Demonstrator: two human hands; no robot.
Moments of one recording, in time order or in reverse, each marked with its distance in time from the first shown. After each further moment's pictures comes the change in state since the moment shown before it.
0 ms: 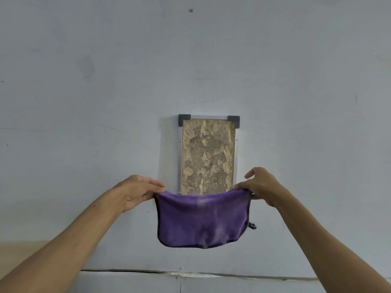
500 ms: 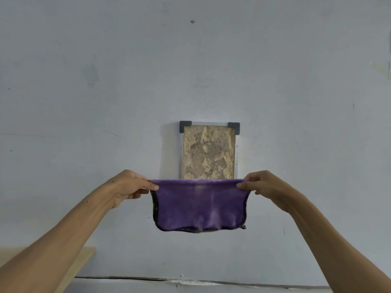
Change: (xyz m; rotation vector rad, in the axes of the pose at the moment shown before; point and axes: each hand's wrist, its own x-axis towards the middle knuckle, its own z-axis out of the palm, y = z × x) left_hand -0.011 0.028 -0.025 0.295 0.100 0.005; right_hand -0.004 0.001 -0.028 0.029 -0.190 -0.200
